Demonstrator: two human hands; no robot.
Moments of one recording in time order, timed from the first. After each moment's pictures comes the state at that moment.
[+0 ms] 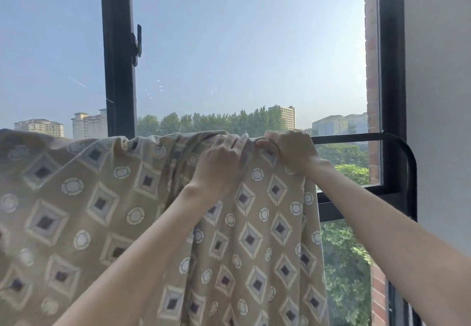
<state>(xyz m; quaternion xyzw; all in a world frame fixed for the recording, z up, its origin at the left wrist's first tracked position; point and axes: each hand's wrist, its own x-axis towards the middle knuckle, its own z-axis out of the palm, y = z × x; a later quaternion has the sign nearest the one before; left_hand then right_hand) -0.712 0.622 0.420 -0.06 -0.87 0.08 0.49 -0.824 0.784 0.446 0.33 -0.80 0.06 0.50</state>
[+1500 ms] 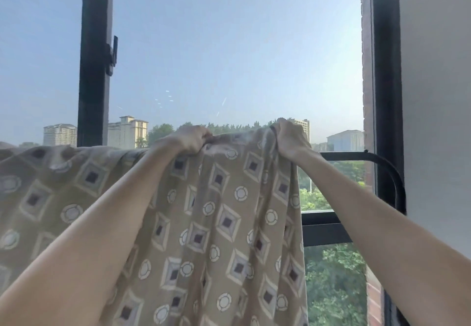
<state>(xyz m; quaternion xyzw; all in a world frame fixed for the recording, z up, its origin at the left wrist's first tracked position) -0.784 0.637 0.507 0.05 -0.96 -0.06 0.28 -0.879 0.846 0.492 0.24 -0.83 0.37 0.34</state>
